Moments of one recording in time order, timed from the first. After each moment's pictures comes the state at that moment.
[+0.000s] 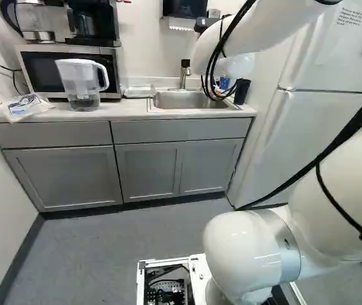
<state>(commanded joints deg) 0.0 14.0 -45.3 0.0 24.5 0.0</state>
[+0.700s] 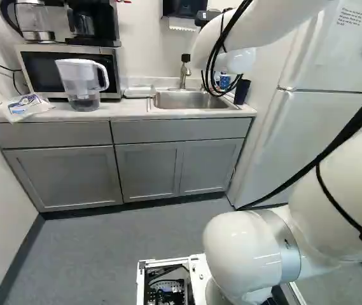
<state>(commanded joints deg) 0.0 14.0 -46.4 0.0 24.5 0.0</state>
